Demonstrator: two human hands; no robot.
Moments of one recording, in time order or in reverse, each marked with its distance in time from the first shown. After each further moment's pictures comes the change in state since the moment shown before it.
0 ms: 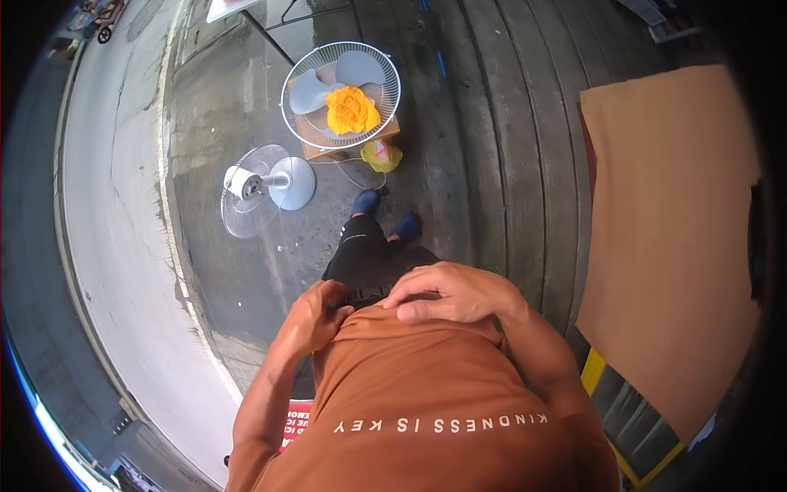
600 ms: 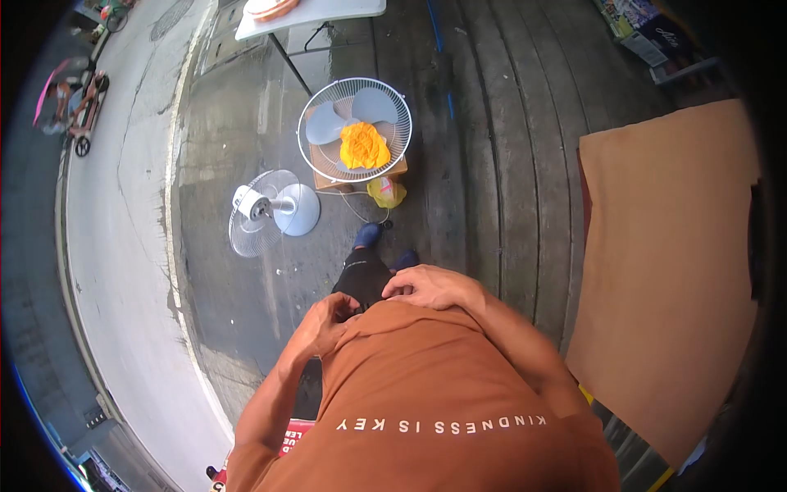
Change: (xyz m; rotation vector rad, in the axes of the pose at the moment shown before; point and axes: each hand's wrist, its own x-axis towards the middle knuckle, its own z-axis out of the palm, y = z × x) left_hand 0.025 -0.023 0.007 -0.293 -0.004 -0.059; right_hand 0.057 0.053 -0.018 -0.219 -0.103 0.309
